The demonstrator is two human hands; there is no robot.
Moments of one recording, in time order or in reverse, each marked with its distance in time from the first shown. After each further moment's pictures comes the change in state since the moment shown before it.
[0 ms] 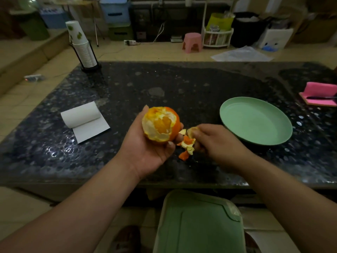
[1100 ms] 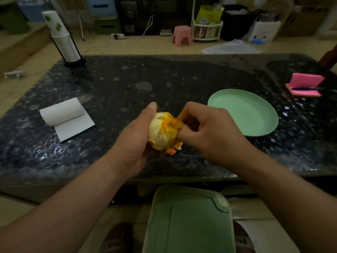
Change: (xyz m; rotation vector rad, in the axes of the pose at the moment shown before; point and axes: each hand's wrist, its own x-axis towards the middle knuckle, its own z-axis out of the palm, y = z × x) left_hand -0.004 -0.022 0.023 0.537 0.210 0.254; right_hand -0.034 -0.026 -0.016 -0.205 0.208 -0.399
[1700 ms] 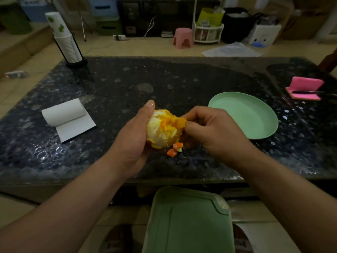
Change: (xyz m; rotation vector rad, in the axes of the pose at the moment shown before) left_hand -0.002 0.005 -0.001 -0.052 0.010 0.061; right_hand 0.002 -0.004 -0.004 0.476 -0.074 0.271
